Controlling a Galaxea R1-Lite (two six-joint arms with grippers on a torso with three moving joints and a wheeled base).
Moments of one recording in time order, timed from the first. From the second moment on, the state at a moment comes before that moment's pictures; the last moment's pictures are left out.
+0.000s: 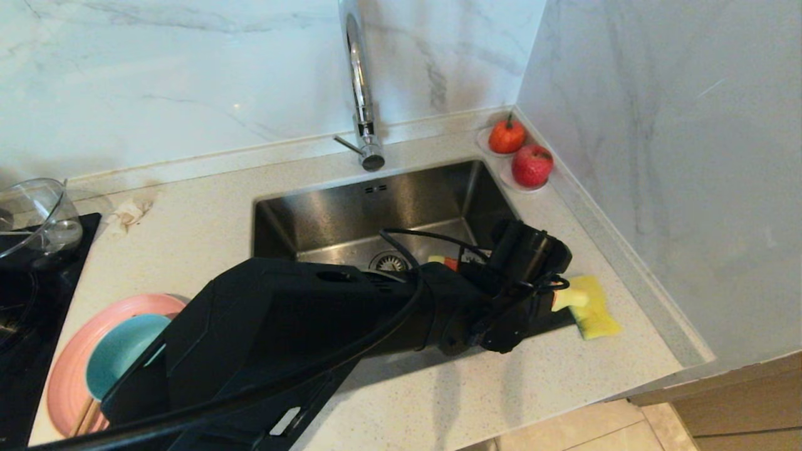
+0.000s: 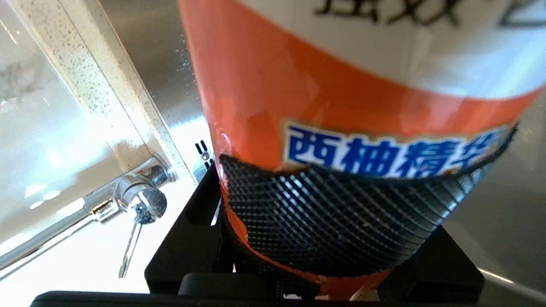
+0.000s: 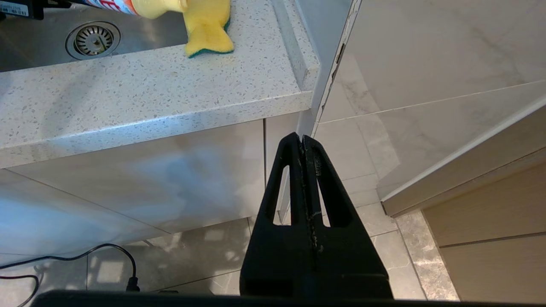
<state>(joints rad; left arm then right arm) -0.95 2.40 -1.94 0.09 0.82 1.25 0.00 0.00 0.00 0.00 -0.01 0.01</state>
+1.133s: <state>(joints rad) -0.97 2.42 -1.94 0.07 0.85 1.26 0.00 0.00 0.00 0.00 -0.01 0.01</state>
